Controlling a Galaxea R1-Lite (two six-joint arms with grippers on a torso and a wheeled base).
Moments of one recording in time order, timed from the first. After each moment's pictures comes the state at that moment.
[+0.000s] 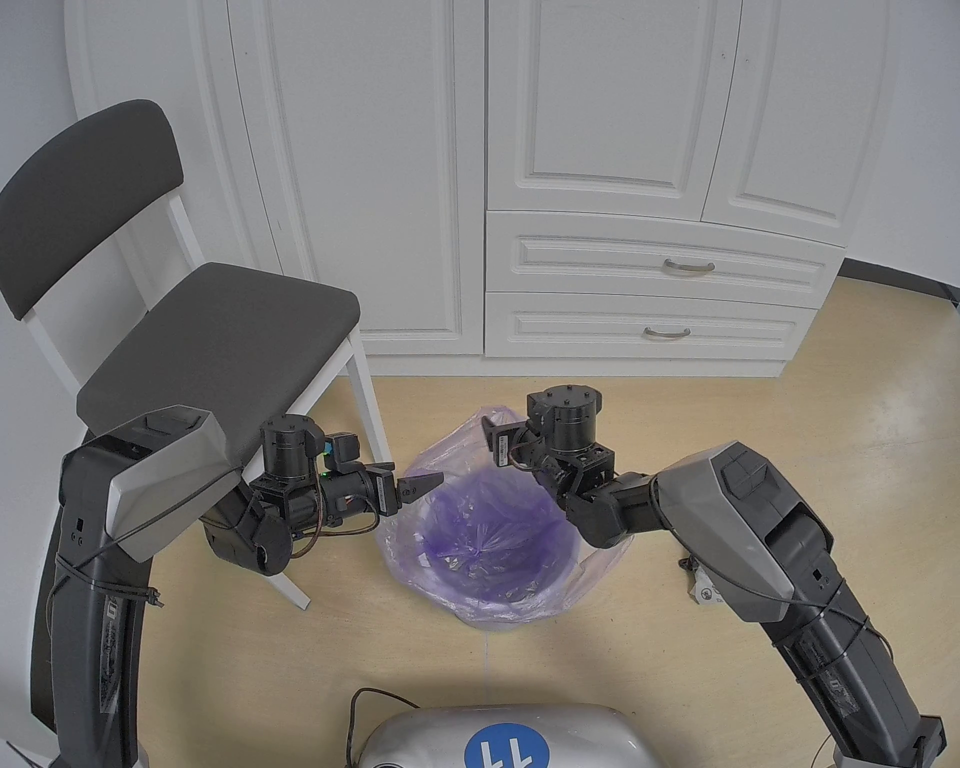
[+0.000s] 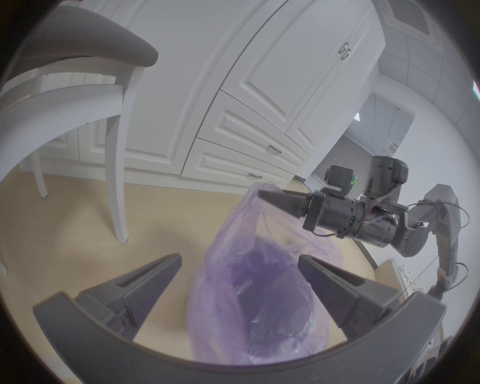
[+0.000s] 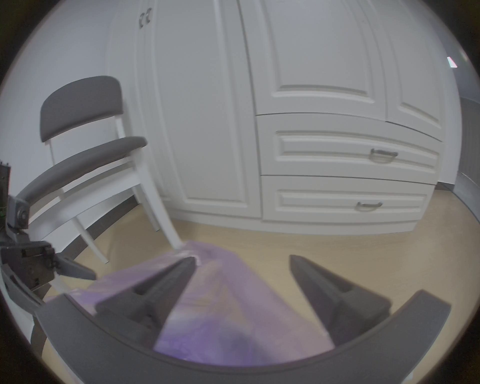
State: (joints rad) left arm -0.25 2.50 -1.18 -1.03 -0.54 -0.20; right arm 0.53 2.79 -2.00 -0.67 -0.24 0.04
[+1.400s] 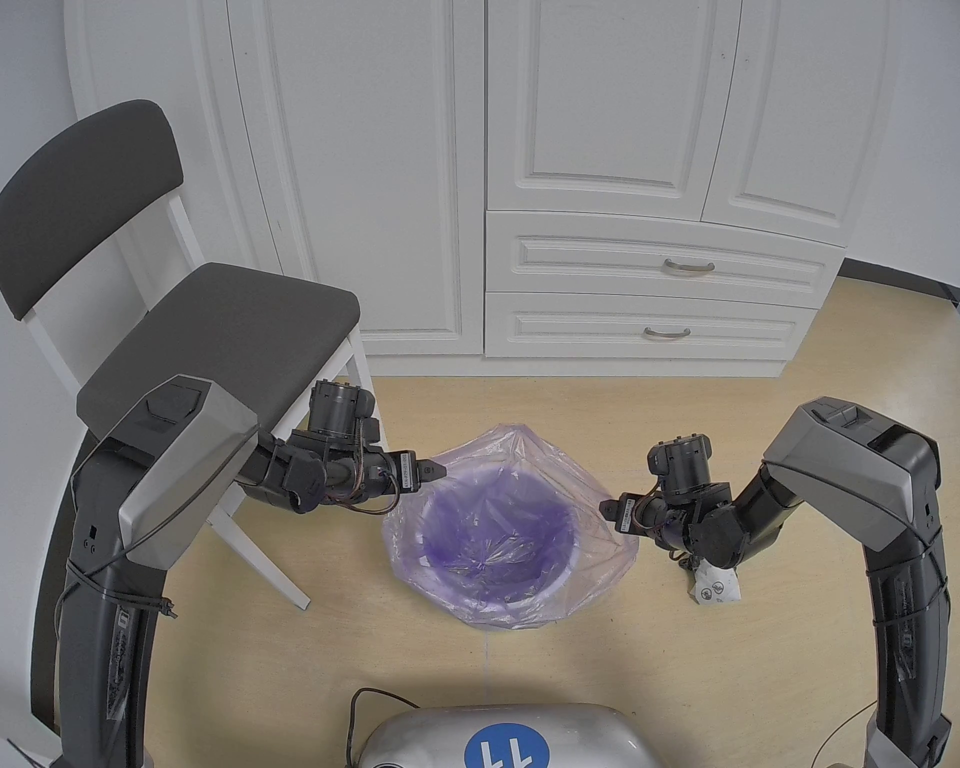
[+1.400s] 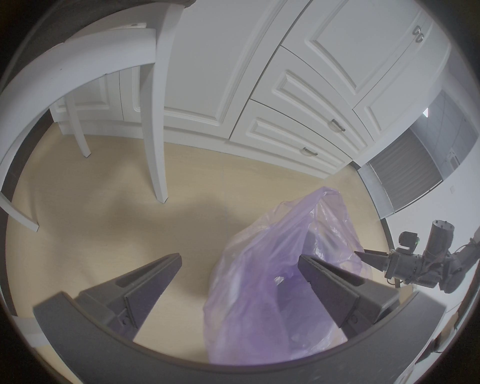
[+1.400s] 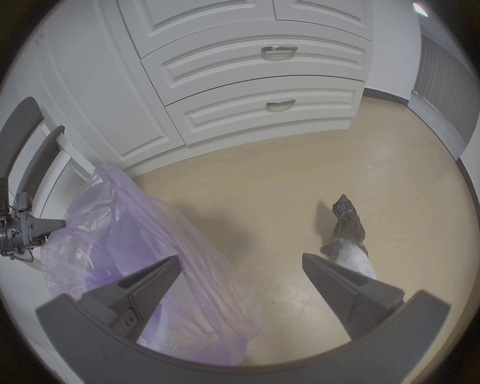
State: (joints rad) left arm -0.31 2.52 -1.56 -0.33 -0.22 -0.29; right arm 0.34 2.46 -1.18 -0.64 -0.20 0.40
